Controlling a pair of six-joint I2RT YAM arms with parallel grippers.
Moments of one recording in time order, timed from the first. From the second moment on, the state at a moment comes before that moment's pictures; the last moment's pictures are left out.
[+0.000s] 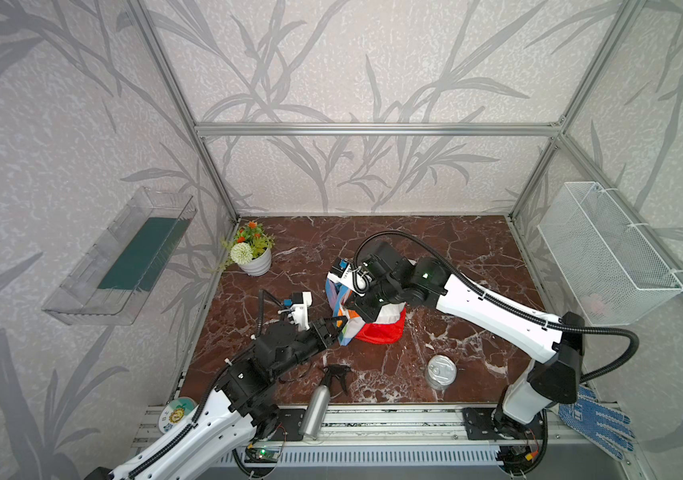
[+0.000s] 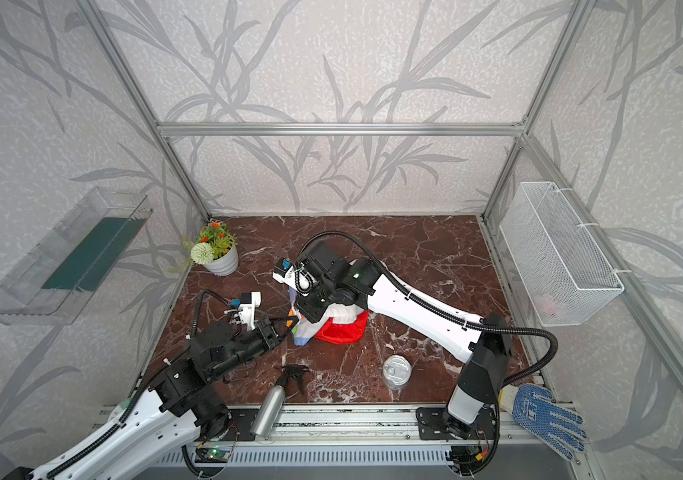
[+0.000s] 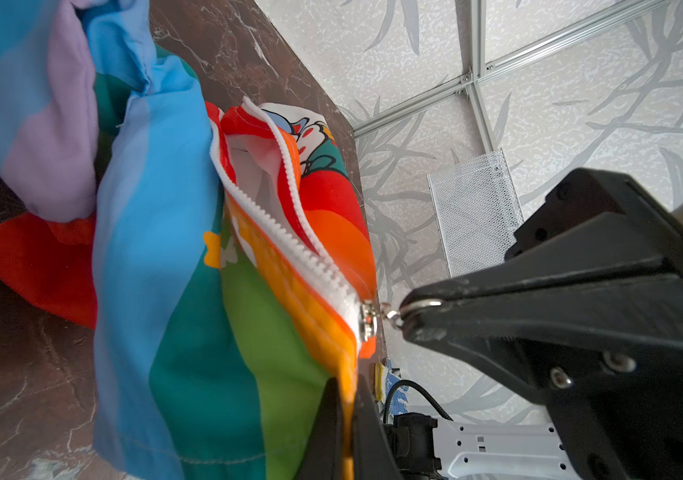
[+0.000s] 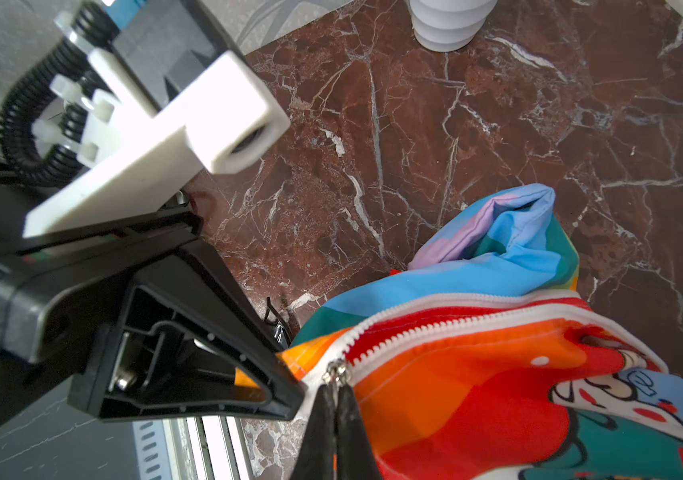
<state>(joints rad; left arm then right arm) -0.74 0.51 0.41 -0.17 0.11 -1.13 0.97 1.68 1.67 -0.83 -0.23 -0.05</state>
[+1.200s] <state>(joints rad) -0.27 1.62 1.83 -0.78 0.72 -0.23 0.63 1.51 1.82 -0.80 0.03 -0.10</state>
